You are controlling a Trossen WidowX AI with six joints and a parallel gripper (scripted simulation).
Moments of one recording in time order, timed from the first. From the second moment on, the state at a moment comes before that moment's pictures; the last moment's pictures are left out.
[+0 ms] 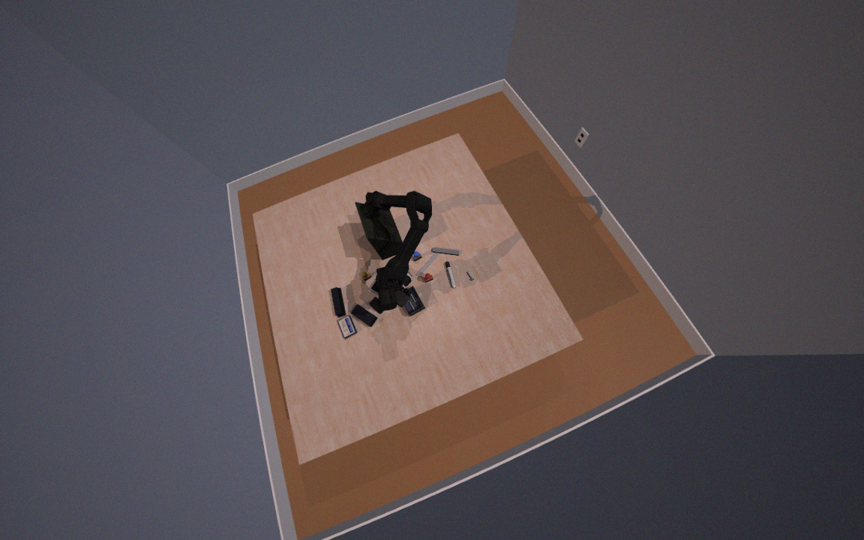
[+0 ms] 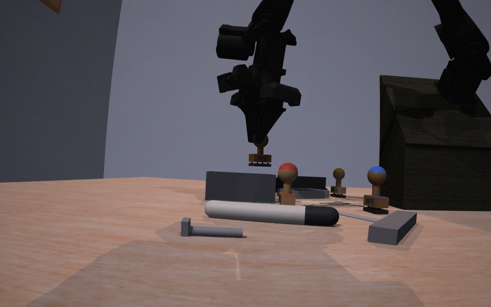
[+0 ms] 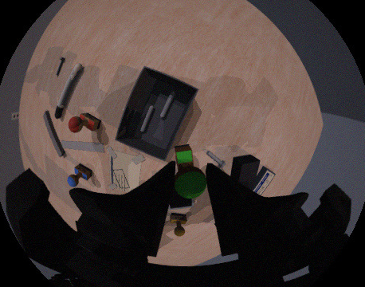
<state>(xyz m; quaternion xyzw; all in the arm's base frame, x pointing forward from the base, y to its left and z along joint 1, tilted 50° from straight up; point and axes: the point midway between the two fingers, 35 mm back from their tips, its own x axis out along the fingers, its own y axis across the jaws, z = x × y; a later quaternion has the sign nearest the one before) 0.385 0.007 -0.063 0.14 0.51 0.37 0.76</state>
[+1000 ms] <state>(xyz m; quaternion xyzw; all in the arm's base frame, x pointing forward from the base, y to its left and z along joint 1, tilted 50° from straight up) 0.389 0.045 -0.094 0.14 0.51 0.37 0.76</state>
